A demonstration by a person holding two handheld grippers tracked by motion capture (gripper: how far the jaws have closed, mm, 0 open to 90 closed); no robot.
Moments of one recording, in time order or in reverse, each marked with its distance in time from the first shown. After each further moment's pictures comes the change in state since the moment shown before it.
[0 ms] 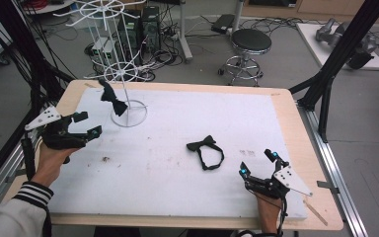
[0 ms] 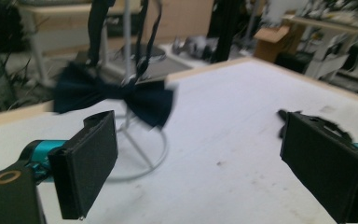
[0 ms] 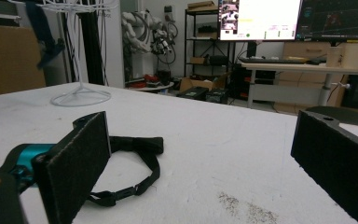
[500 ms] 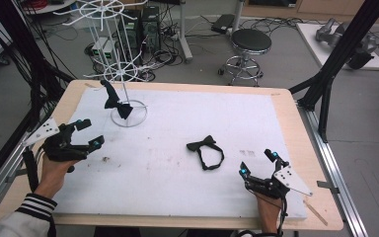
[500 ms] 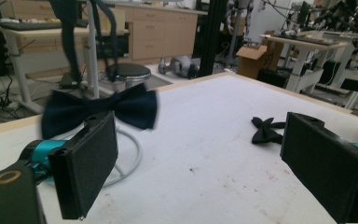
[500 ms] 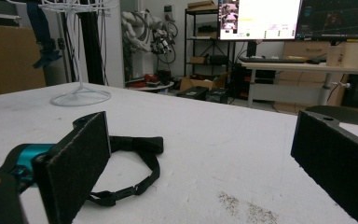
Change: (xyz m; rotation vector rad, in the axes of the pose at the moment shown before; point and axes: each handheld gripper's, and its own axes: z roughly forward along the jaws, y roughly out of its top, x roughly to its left) left arm -0.021 -0.019 -0.006 -0.082 -0.043 0.009; right arm 0.000 0.000 0.000 0.000 -0.001 0.001
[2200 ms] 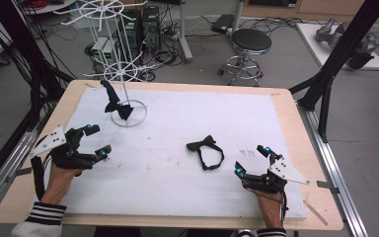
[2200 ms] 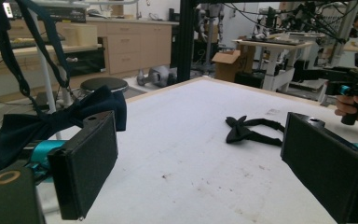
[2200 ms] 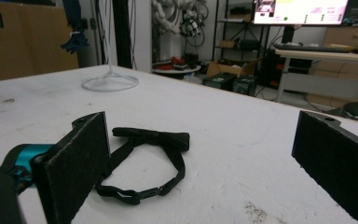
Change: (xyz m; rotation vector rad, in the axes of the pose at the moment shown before) left arm -0.015 -0.009 0.008 -0.031 -0.111 0.074; right arm -0.001 0.018 0.016 0.092 0.138 -0.036
